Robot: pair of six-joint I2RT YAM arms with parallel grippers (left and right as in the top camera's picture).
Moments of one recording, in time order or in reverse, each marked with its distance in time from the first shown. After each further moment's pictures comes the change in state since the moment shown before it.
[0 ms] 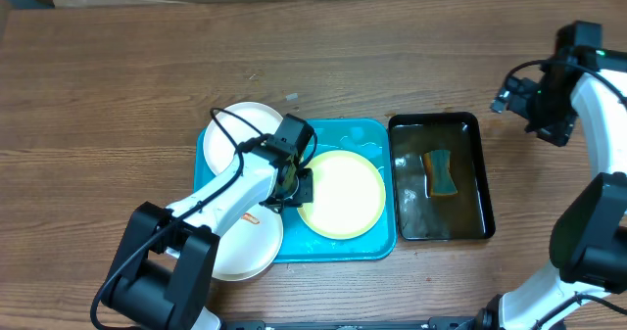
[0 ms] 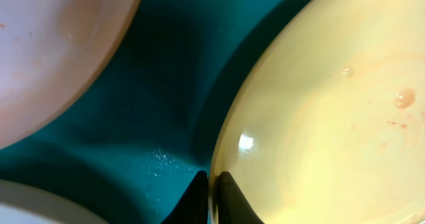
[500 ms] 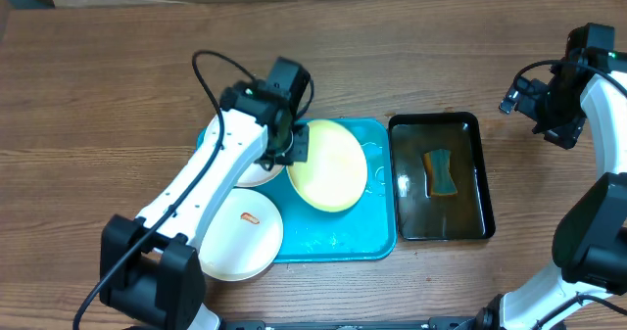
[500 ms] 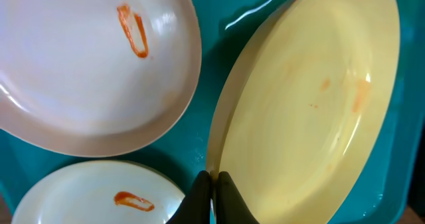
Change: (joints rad) left arm 0.050 0.008 0.450 -0.385 -0.087 0.134; right arm -0.026 0.000 -0.001 0.001 0.000 0.000
